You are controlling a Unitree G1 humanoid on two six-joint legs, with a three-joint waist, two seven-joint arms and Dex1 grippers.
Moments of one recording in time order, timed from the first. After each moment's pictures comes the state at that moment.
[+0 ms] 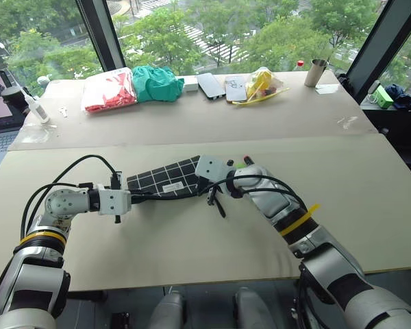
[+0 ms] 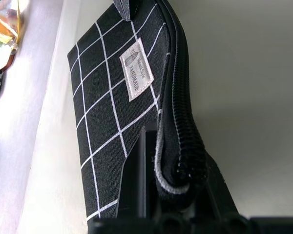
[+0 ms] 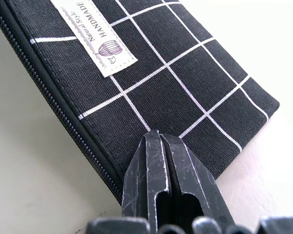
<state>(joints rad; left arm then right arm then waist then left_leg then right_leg) -0.63 0.75 -0.15 0.98 -0.01 -1.03 -1.13 -0.82 -0.26 0.49 0.30 -0.17 0.46 0.76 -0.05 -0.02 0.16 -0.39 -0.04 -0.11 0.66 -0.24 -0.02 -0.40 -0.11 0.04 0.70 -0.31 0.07</state>
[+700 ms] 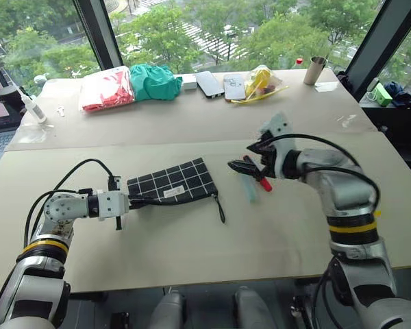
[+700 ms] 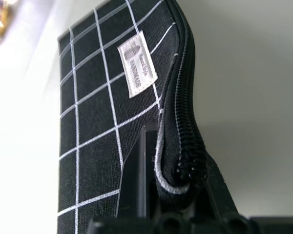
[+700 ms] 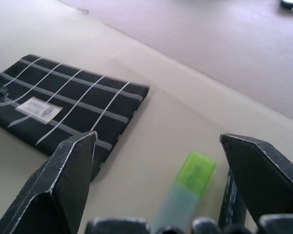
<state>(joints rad) -0.53 0.70 -0.08 0.84 -0.18 -0.80 -1.20 -0.64 -0.54 -0.02 -0.26 0.27 1.09 0.83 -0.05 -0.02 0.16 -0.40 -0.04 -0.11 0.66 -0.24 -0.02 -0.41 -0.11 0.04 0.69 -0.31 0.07</state>
